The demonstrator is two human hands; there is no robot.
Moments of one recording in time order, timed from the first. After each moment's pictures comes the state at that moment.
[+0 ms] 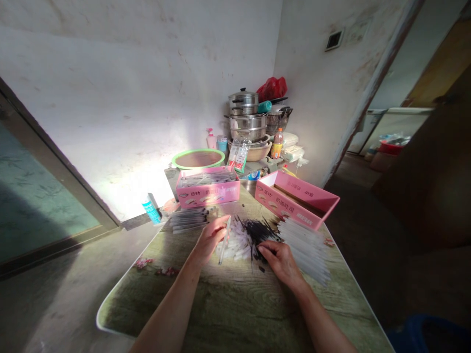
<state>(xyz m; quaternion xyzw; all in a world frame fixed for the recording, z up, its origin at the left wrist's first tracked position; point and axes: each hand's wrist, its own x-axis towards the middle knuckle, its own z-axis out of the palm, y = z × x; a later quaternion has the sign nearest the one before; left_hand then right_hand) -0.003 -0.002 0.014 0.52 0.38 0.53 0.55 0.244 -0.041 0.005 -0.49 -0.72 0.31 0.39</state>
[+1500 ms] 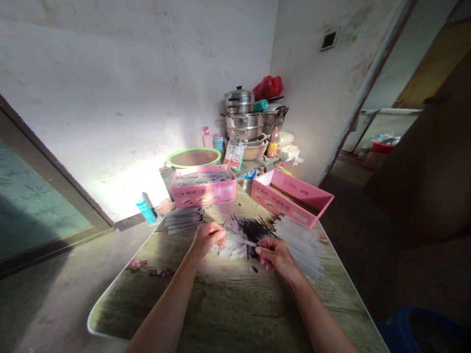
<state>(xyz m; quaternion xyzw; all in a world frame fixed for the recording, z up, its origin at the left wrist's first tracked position) -0.004 -0.005 0.018 0.56 0.45 0.49 0.49 0.246 -0.040 0.007 -0.46 -0.54 0.57 0.41</state>
